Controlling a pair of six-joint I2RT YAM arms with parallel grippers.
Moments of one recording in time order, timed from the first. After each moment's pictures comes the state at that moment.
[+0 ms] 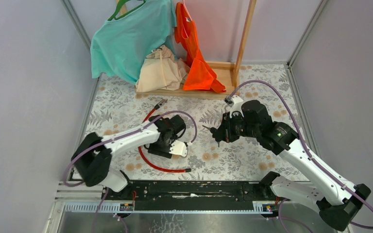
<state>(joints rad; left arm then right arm) -0.82 1.46 0.99 -1.06 -0.12 1.01 0.70 0.95 0.99 -0.68 -0.30 0.43</state>
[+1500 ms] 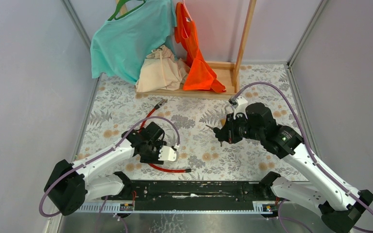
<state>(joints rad) -0.68 1.13 0.67 -0.86 0.13 0.99 0.70 0.89 0.98 -0.69 -0.25 0.43</state>
